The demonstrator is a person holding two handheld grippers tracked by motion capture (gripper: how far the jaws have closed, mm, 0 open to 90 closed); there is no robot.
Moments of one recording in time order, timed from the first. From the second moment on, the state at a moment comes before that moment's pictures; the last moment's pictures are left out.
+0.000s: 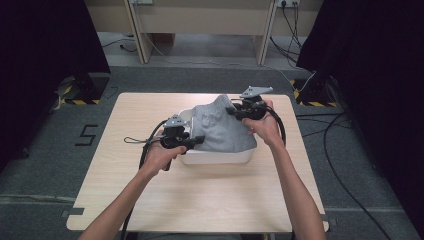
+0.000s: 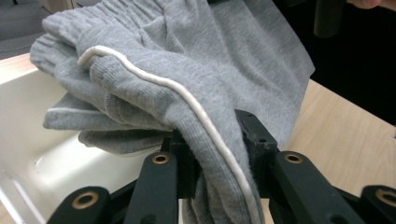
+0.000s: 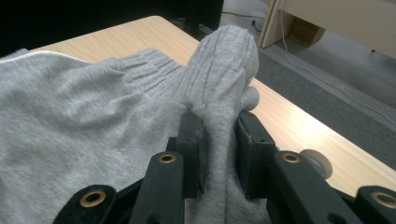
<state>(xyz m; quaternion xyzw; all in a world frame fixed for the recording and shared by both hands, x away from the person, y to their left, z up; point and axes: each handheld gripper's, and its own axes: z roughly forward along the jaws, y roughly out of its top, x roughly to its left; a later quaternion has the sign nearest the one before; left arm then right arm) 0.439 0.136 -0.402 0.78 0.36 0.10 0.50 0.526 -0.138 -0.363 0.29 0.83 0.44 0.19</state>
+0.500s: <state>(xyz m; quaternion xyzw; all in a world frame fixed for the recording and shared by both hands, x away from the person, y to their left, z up) 0.448 0.132 -0.421 0.78 0.37 0.11 0.48 0.540 -0.129 -0.382 0.30 0.84 0.43 0.18</state>
